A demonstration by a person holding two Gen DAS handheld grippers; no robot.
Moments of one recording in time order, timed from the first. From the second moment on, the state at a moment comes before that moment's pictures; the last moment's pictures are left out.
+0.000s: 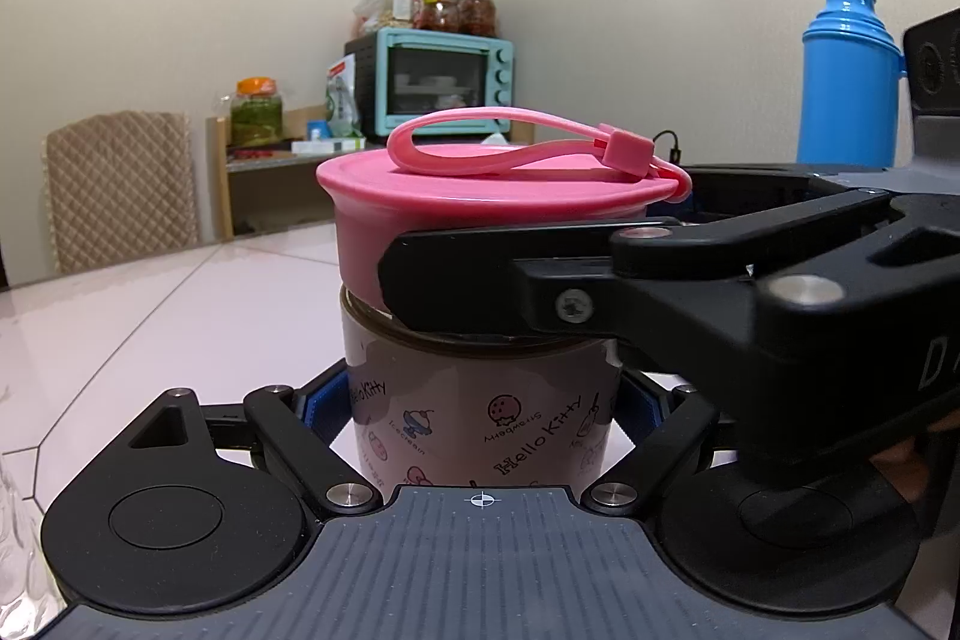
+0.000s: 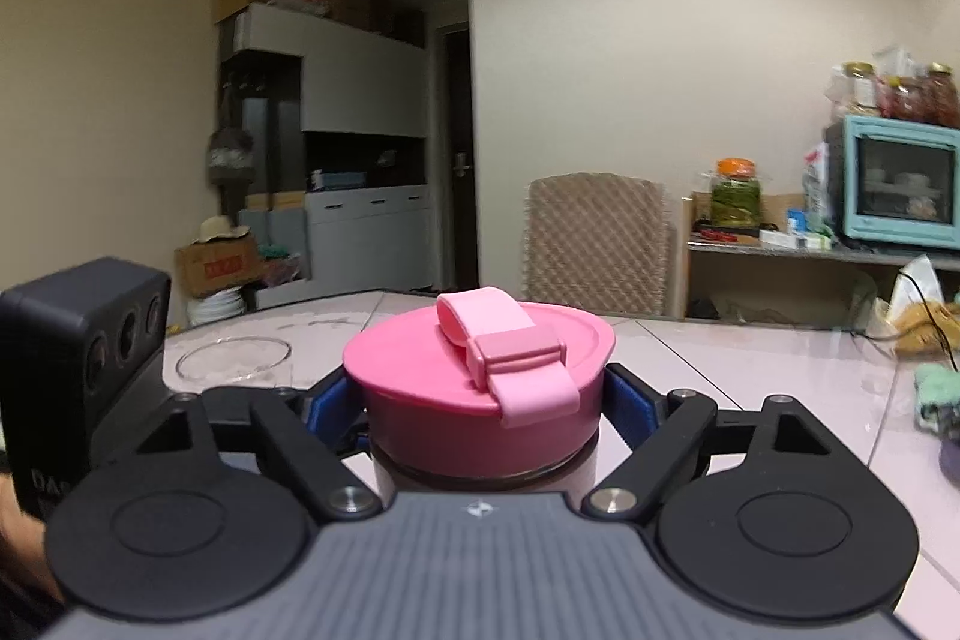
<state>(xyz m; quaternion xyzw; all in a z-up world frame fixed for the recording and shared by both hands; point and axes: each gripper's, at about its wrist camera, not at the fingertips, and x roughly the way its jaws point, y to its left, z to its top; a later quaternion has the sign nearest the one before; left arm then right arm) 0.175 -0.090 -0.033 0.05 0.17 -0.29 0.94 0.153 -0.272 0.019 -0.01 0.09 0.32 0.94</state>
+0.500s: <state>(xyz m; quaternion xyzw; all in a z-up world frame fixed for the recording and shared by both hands) 0.176 -0.090 -0.033 0.05 0.17 -0.29 0.94 0.192 -0.316 0.024 -0.05 0.09 0.50 0.86</state>
